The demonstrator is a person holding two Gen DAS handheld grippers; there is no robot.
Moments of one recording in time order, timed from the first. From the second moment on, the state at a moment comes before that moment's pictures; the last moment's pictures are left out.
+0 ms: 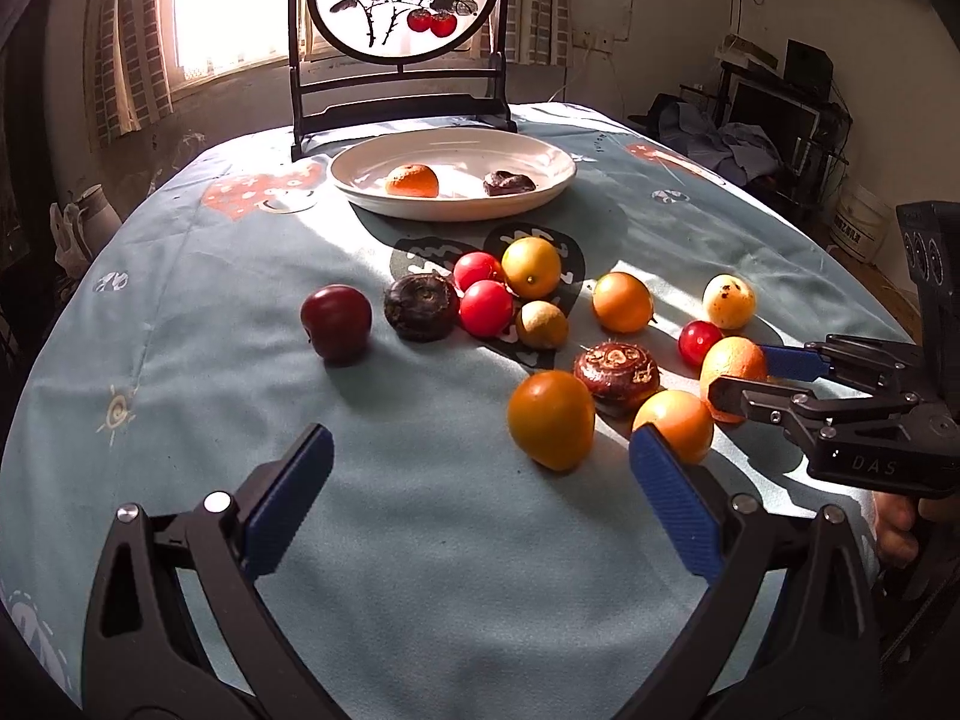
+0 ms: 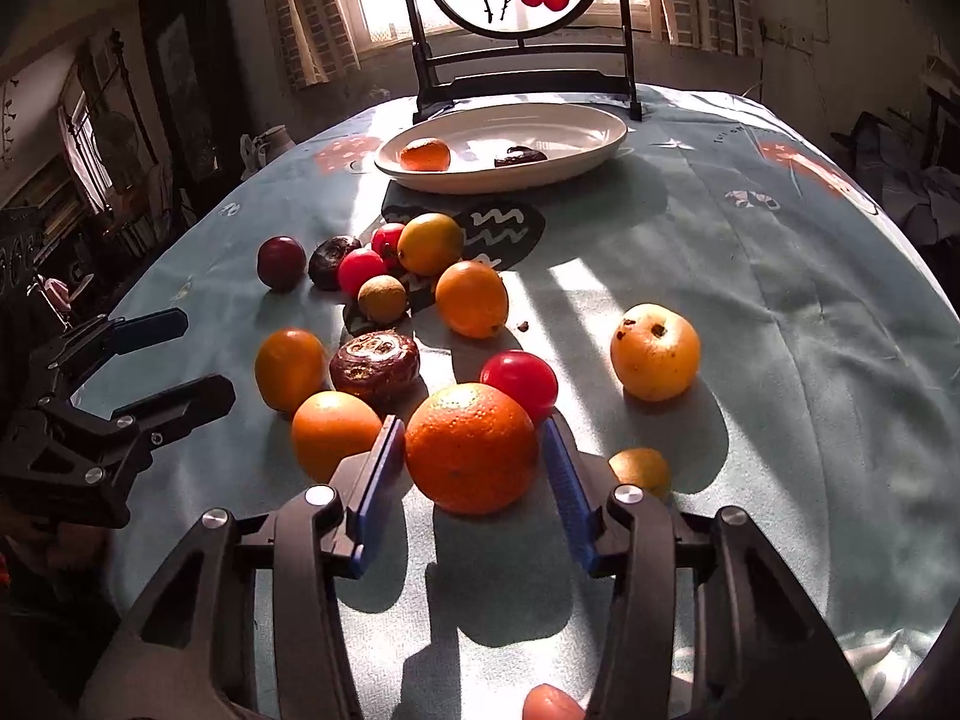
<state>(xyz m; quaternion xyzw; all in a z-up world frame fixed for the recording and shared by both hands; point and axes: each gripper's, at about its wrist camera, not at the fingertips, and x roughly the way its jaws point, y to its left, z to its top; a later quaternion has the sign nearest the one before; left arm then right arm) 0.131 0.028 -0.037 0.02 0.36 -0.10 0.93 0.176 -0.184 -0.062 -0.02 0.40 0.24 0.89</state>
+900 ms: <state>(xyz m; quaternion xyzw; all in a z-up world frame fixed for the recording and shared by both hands) 0.175 0.003 -0.058 0.00 0.45 -0.18 0.87 0.172 -0.201 -0.054 0.04 0.37 0.26 0.89</state>
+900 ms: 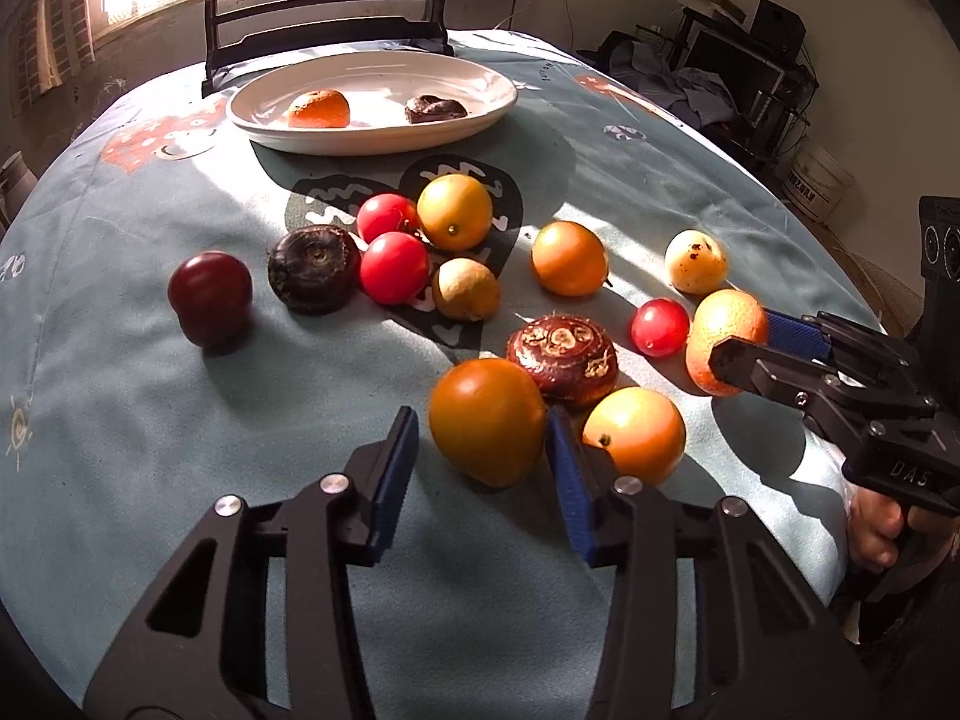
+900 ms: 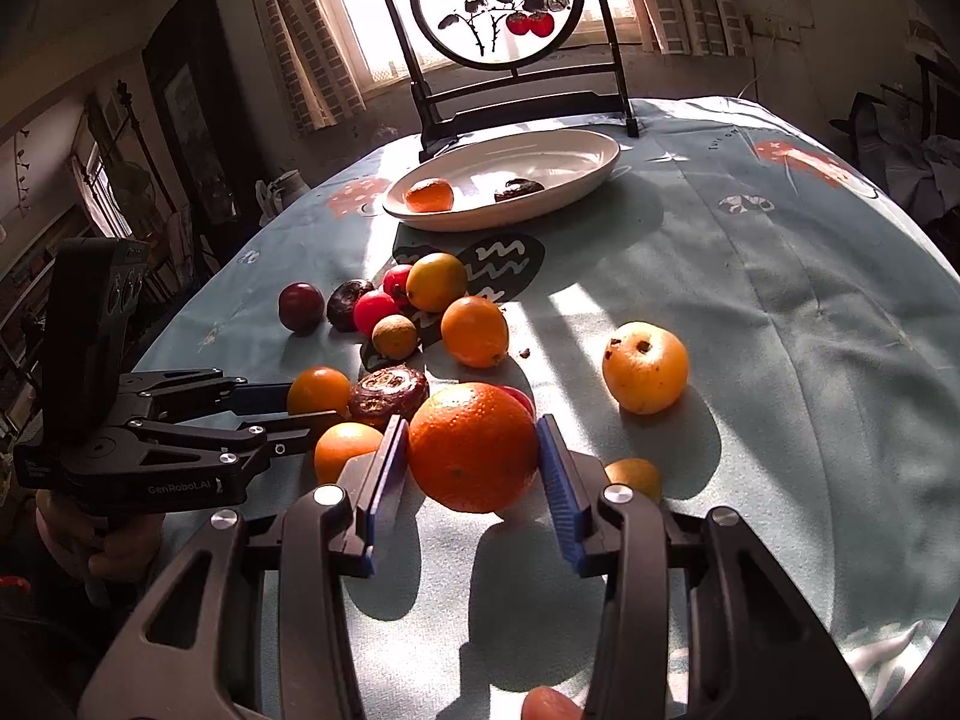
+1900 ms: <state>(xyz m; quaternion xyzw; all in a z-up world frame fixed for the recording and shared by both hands) 0.355 0.053 0.024 -0.01 0.41 -0.08 0.91 0.372 -0.173 -0.004 0.07 0.40 0.27 0.87</state>
